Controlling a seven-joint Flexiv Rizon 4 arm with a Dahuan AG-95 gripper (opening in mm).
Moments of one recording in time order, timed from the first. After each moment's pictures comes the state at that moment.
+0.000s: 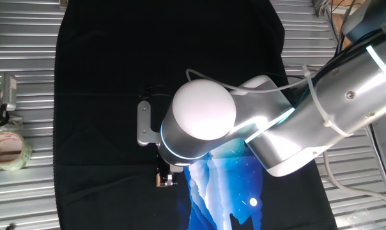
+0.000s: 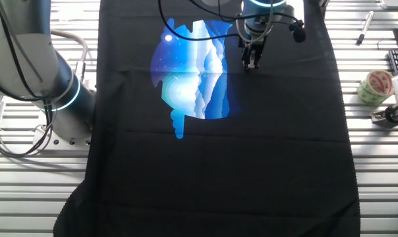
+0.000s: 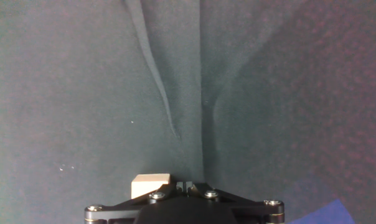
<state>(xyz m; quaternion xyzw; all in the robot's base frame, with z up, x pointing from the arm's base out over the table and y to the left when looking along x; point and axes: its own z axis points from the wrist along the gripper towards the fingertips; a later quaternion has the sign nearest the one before) 0.508 0.156 0.010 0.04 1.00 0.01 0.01</state>
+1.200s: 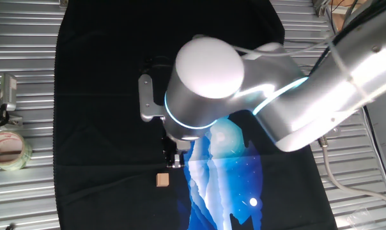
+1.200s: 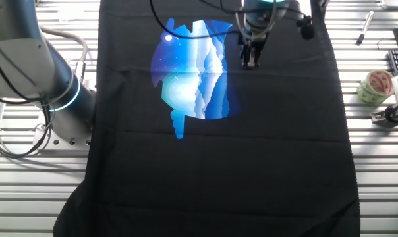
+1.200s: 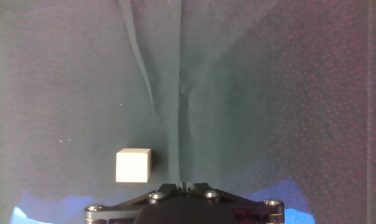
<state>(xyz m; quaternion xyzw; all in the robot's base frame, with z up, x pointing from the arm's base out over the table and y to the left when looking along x) 0.491 0.141 0.073 0.03 1.00 0.01 -0.01</state>
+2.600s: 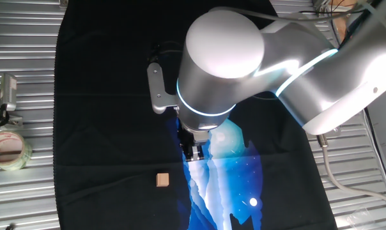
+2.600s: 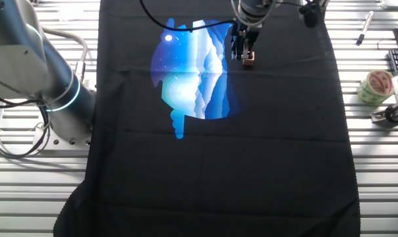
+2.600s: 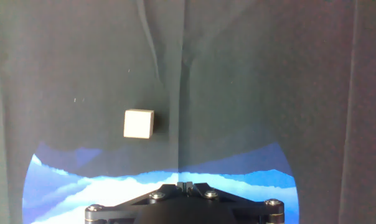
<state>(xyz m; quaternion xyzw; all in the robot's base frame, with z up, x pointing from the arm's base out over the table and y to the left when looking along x) 0.460 0.131 0.108 -0.02 1.00 0.03 -0.04</state>
